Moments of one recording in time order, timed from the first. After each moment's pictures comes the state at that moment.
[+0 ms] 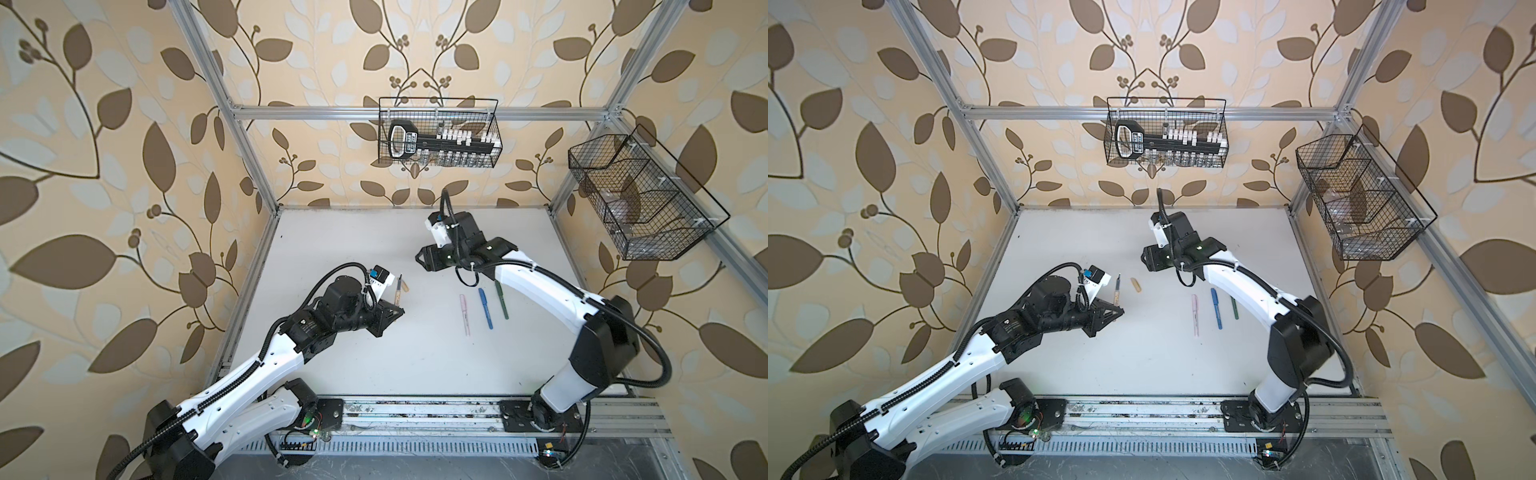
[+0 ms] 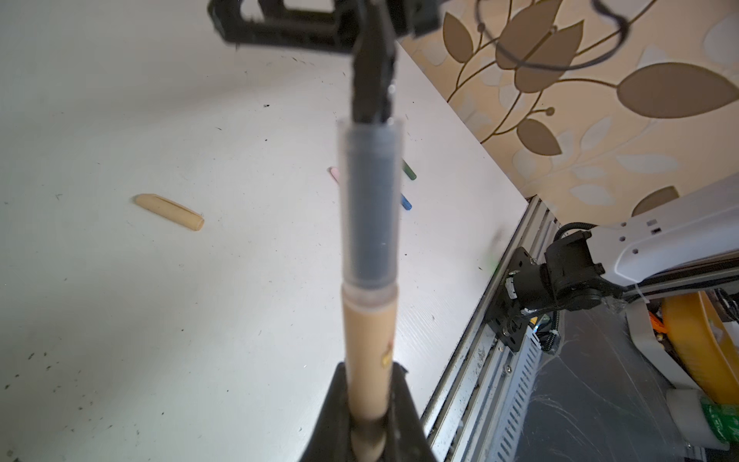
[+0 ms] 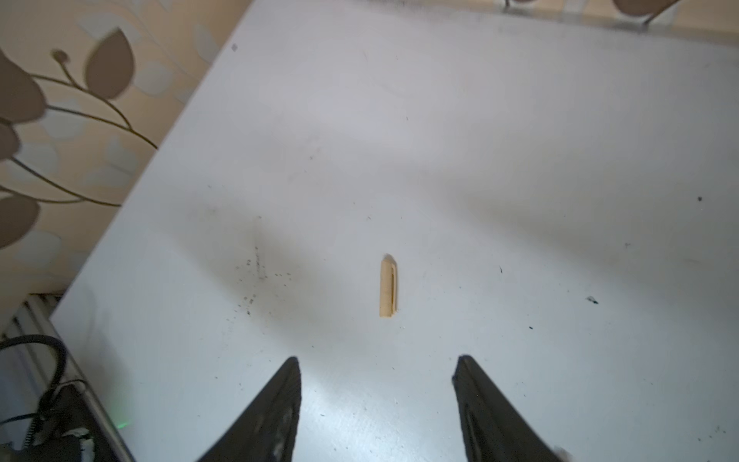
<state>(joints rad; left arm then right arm) -0.67 0.89 0.71 -0.37 0.37 -0.33 0.58 1.71 1.43 -0.57 -0.10 0.22</state>
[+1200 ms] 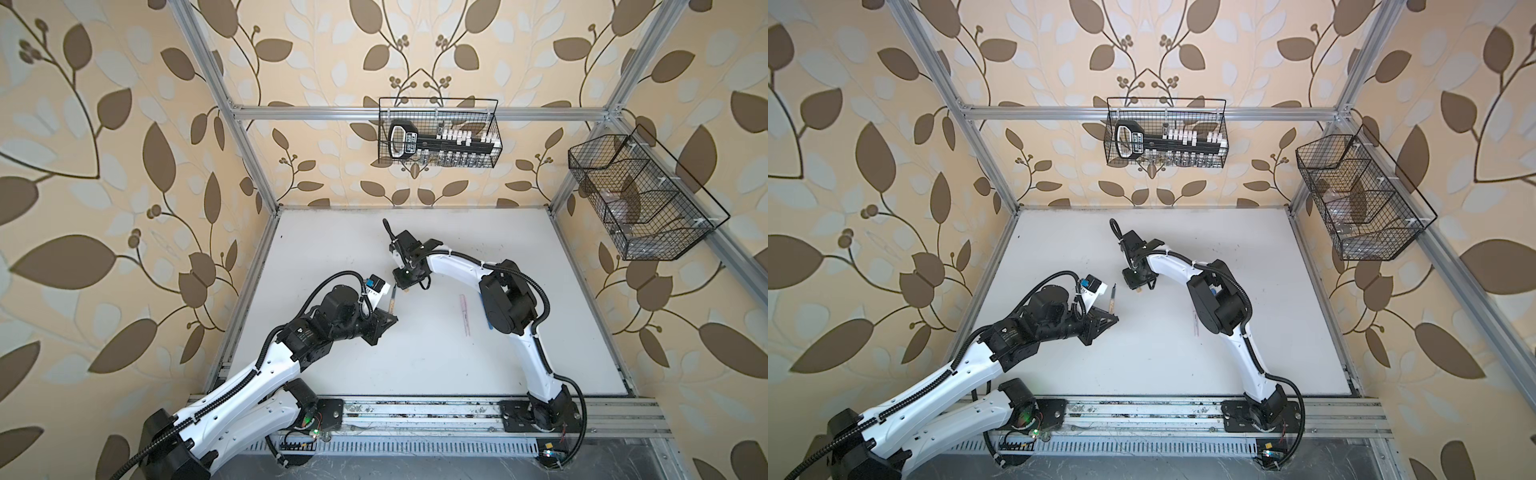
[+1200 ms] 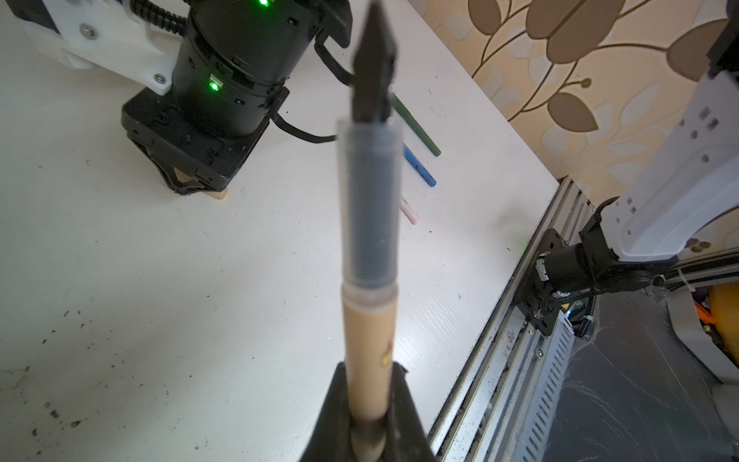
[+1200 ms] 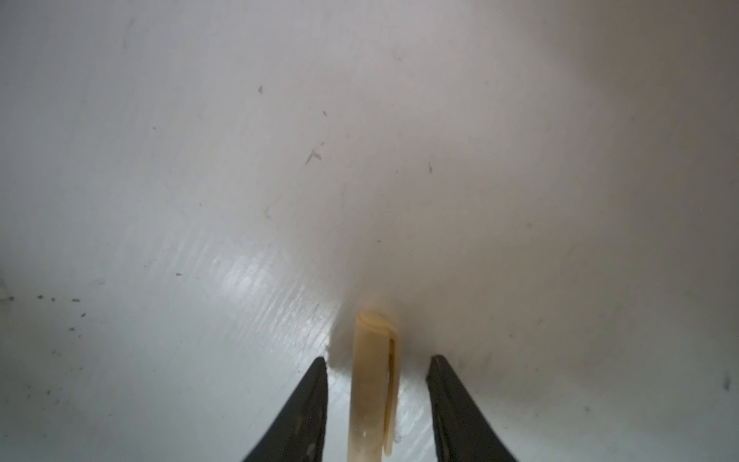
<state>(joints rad) -0.67 0.84 0.63 -0.39 0.33 -0.29 0.68 2.32 1.86 -0.76 -0.02 0.16</state>
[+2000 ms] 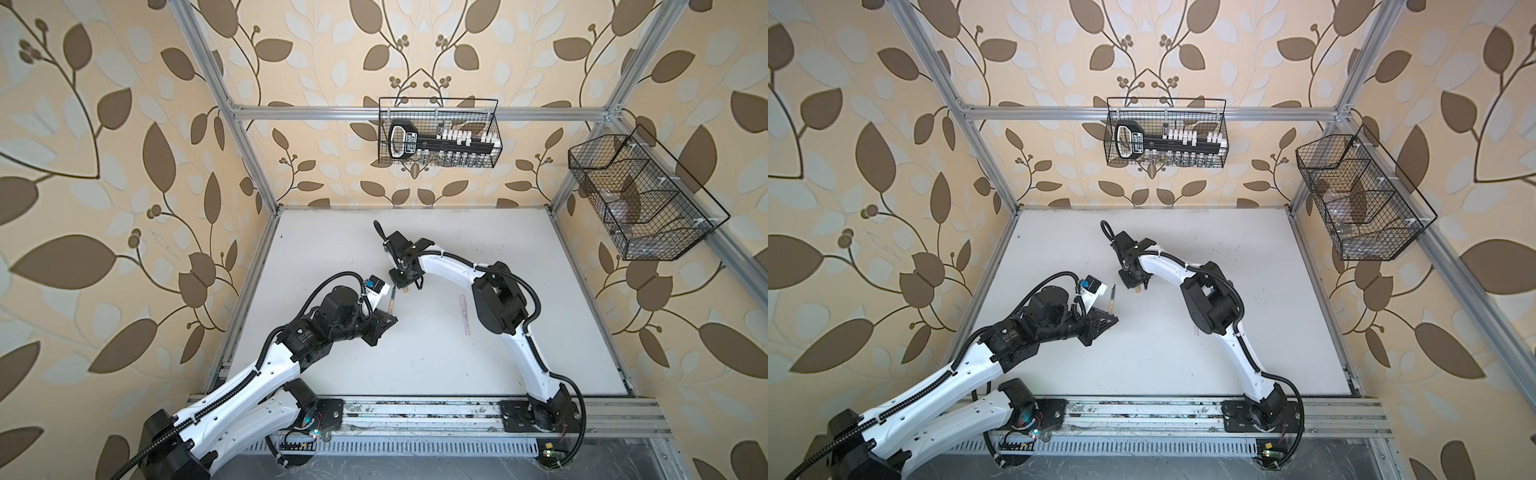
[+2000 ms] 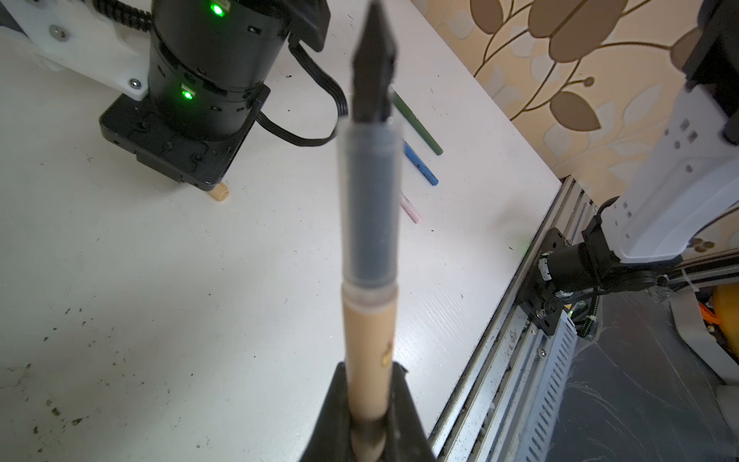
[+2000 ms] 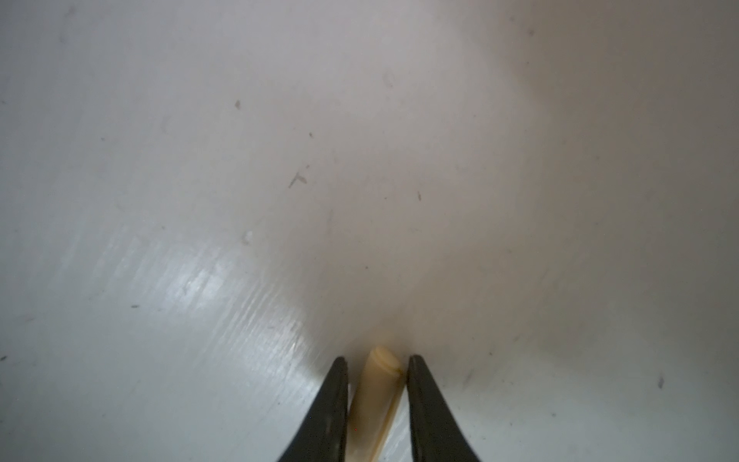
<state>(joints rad) -0.67 0.83 0.62 -0.38 0.33 -0.29 0.71 2.39 1.98 -0.85 0.12 0.13</state>
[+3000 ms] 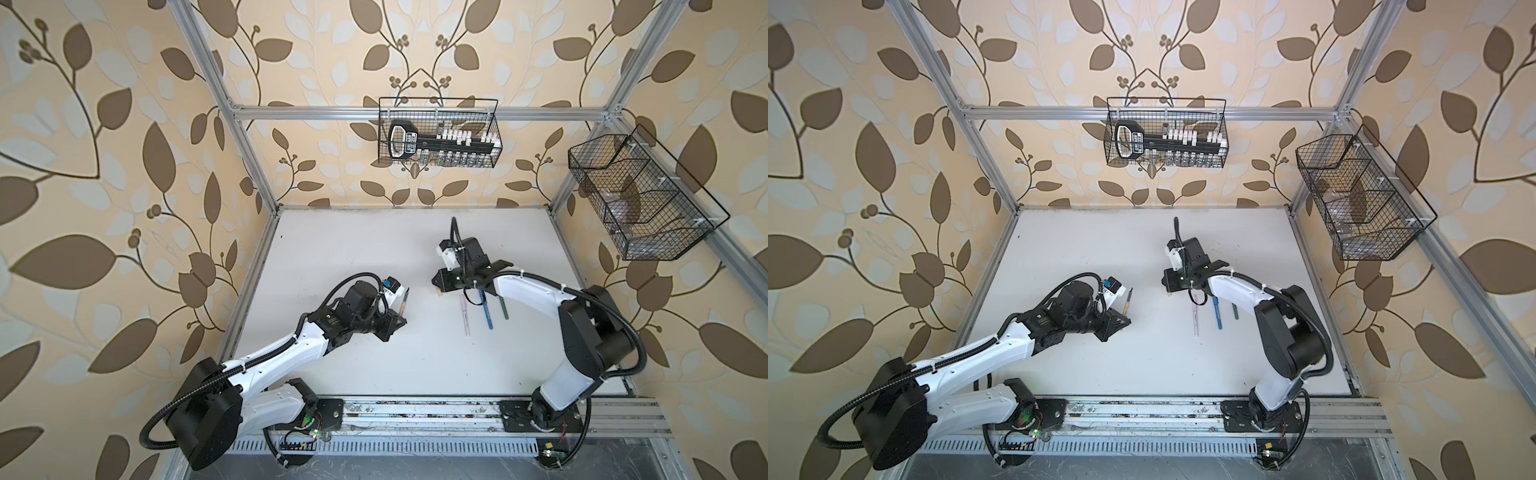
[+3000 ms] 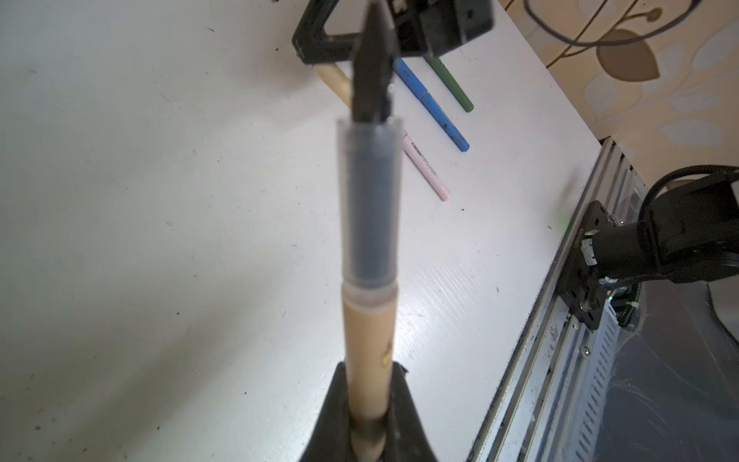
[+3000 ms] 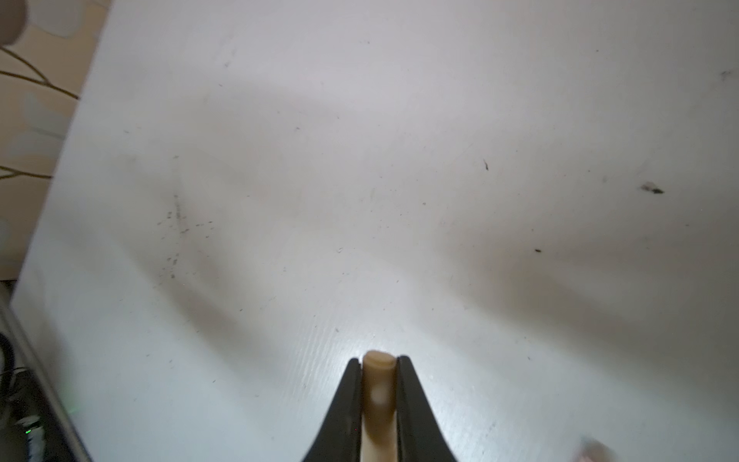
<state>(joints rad) -0.67 1.15 0.62 -0.20 0.39 -0.23 0.45 1.63 0.99 -0.20 -0.28 0.30</state>
